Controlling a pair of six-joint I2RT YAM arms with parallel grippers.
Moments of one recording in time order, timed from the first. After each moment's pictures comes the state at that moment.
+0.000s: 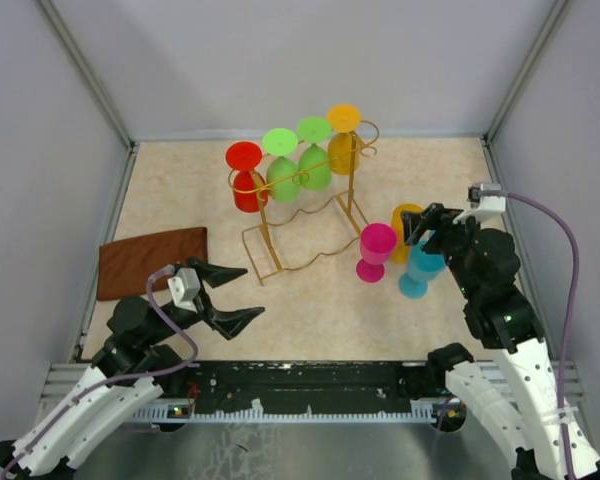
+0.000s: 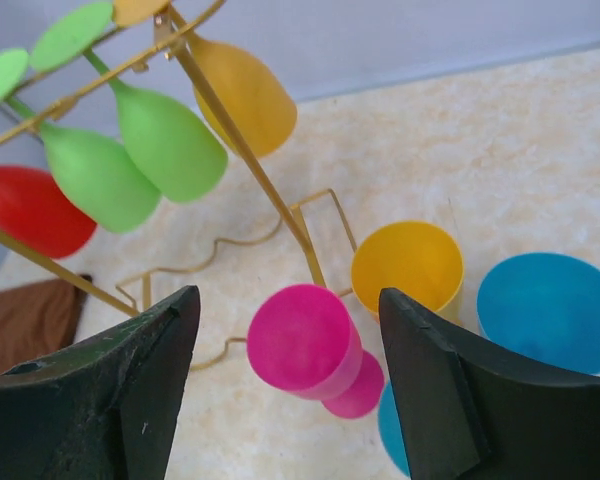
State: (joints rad) left arm -0.76 0.19 0.36 0.00 0.36 -0.13; right arm 0.33 0.60 0.88 -0.44 0.12 0.34
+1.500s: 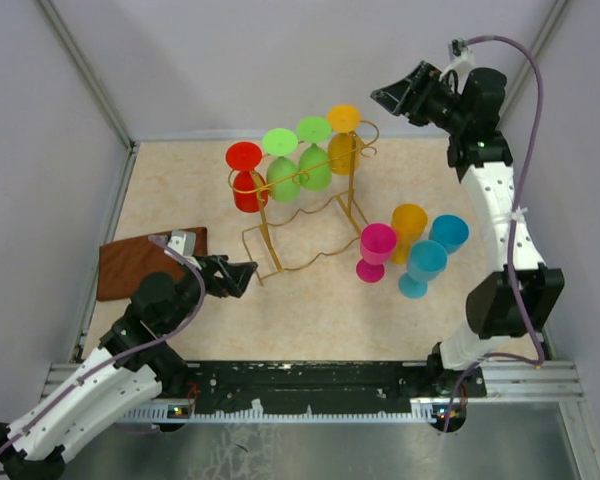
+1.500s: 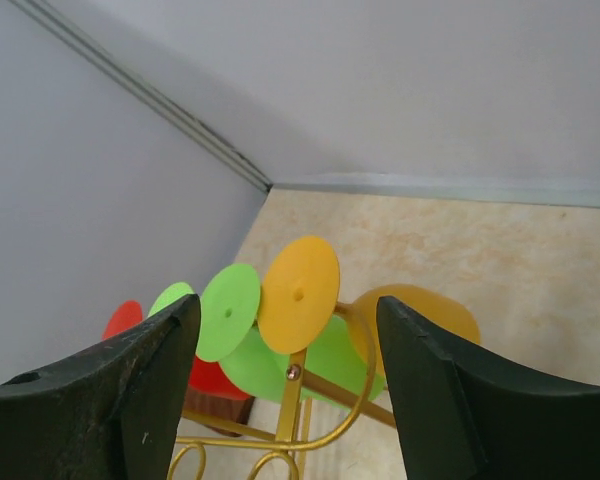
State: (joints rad) left arm -0.76 0.44 0.45 -0.13 -0.21 -0.50; right arm 0.05 1.53 1.64 -0.12 -0.57 0.64
